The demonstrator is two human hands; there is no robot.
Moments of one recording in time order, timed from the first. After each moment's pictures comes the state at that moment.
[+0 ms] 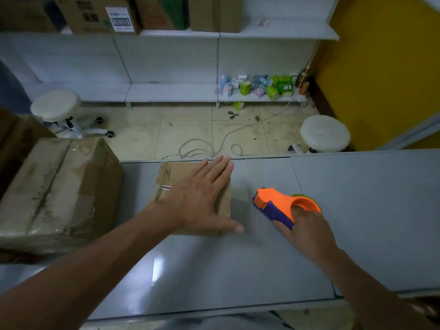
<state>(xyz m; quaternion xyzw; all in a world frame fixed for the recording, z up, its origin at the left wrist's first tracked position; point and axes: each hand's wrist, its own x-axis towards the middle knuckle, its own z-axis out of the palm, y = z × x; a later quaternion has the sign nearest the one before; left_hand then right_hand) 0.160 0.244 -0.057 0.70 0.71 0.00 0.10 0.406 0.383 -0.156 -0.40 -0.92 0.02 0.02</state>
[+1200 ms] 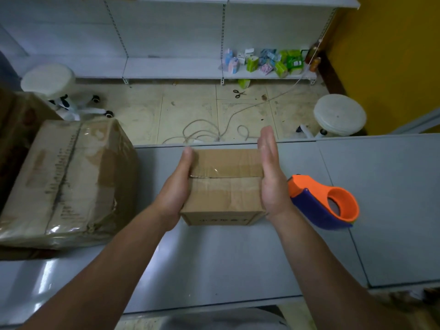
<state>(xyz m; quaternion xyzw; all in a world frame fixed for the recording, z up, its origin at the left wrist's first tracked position) 0.102 0.199 -0.096 0.11 0.66 0.54 0.51 0.235 0.319 -0.108 -0.31 -0.59 0.68 0.31</state>
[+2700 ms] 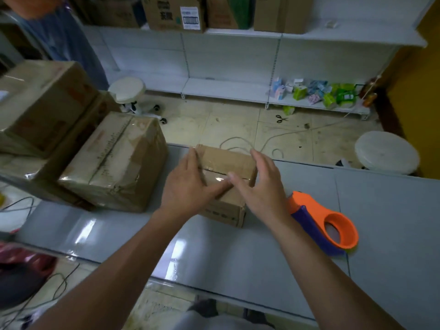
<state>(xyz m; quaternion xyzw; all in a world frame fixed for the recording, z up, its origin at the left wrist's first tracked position) 0.162 0.194 -0.071 0.29 0.93 0.19 0.13 0.267 0.322 -0.081 -0.29 -0.83 0.44 0.18</state>
